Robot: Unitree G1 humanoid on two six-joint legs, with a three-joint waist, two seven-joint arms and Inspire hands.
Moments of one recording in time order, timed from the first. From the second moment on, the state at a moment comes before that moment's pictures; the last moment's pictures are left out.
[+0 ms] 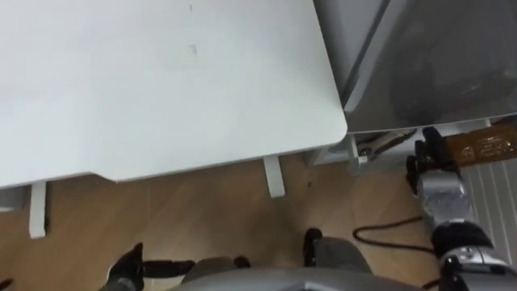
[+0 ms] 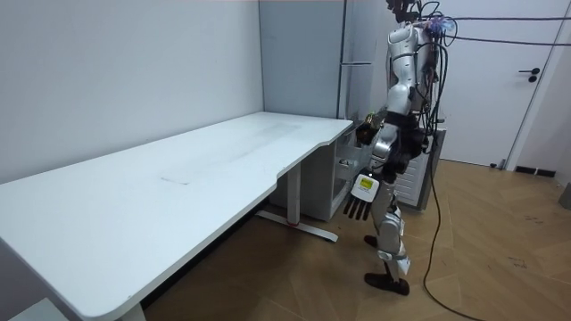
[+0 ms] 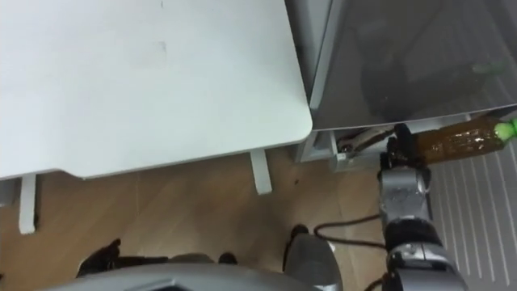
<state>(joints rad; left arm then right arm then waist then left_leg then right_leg) 0.11 0.26 -0.08 1.13 -0.26 -0.03 -0.03 -0.22 -0.29 -0.11 0.82 1.43 -0.16 -0.49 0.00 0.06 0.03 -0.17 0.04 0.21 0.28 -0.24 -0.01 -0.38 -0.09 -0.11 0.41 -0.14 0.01</state>
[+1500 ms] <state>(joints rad) -0.05 0.29 -0.28 1.14 -0.28 0.01 0.13 -0.58 -0.41 -0.06 1.05 1.49 -0.09 -0.49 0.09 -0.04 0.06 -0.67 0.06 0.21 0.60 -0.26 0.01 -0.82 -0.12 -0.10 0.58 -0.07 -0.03</state>
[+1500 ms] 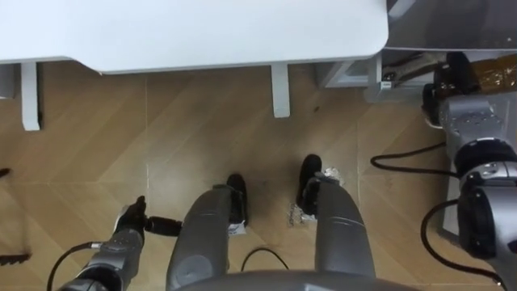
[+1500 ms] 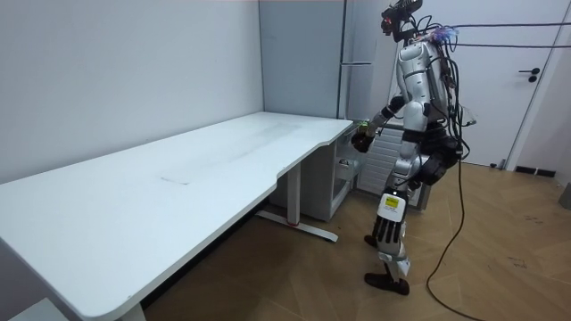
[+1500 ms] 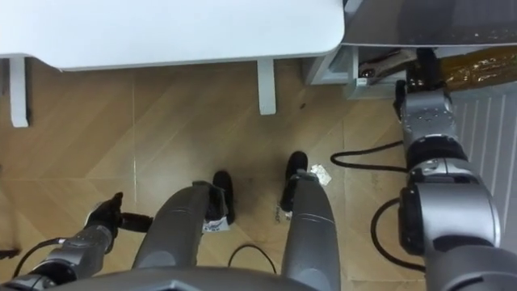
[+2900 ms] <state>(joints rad) 0.00 0.32 -0.32 1.12 -0.28 0.06 0.19 -0.65 -0.46 -0.02 1.10 1.44 -0.04 -0.42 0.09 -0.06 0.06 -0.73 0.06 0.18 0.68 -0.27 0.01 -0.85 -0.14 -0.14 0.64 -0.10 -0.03</state>
